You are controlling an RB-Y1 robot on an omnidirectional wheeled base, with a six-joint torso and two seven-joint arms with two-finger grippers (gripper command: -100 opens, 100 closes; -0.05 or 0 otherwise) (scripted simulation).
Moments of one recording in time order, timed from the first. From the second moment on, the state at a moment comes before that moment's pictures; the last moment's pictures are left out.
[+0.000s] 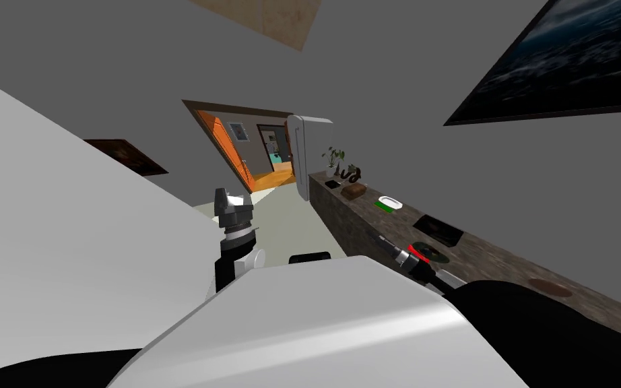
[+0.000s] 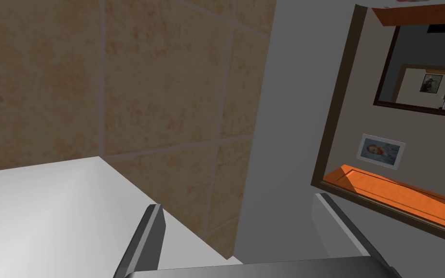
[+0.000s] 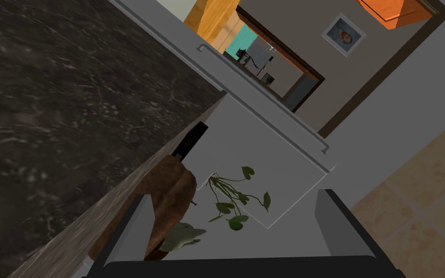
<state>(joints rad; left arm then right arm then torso) 0.53 -0.01 -0.05 -2.37 0.05 -0.49 -0.02 0.77 -0.94 0.03 -1.57 0.03 -0.81 -0.04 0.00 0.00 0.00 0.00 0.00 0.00</state>
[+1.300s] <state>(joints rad) 0.53 -0.01 -0.05 -2.37 0.05 -0.49 -0.02 0.78 -1.30 0.13 -1.36 0.15 -0.85 -0.04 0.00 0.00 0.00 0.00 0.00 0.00</state>
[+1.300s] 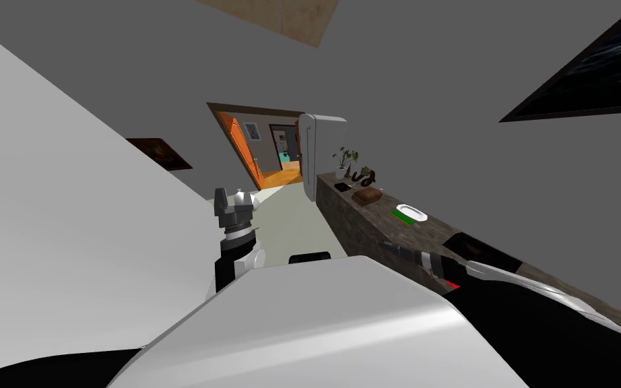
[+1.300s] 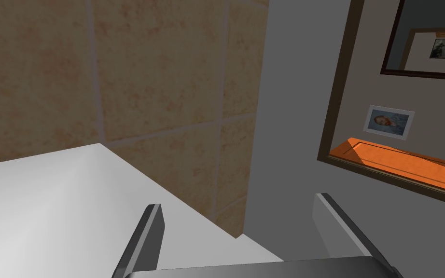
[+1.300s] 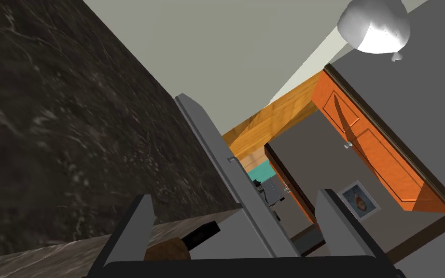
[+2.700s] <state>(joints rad) 0.53 -0.01 -0.05 -2.37 0.05 -0.49 -0.02 0.72 -1.69 0.32 -1.17 0.36 -0.87 -0.08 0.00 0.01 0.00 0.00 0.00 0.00</state>
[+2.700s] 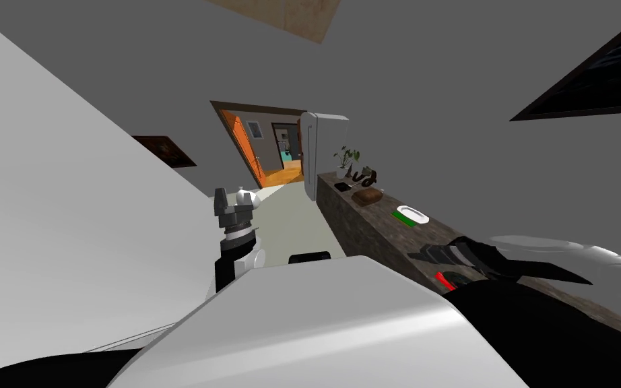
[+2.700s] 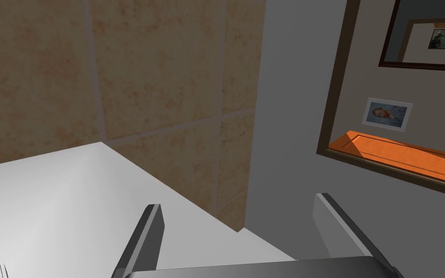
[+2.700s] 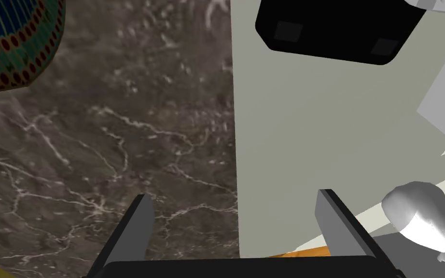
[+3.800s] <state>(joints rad) 0.53 -0.01 -0.05 -2.37 0.05 -0.49 -0.02 0.70 -1.79 0.44 -1.13 0.46 -0.84 -0.10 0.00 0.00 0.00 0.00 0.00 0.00</state>
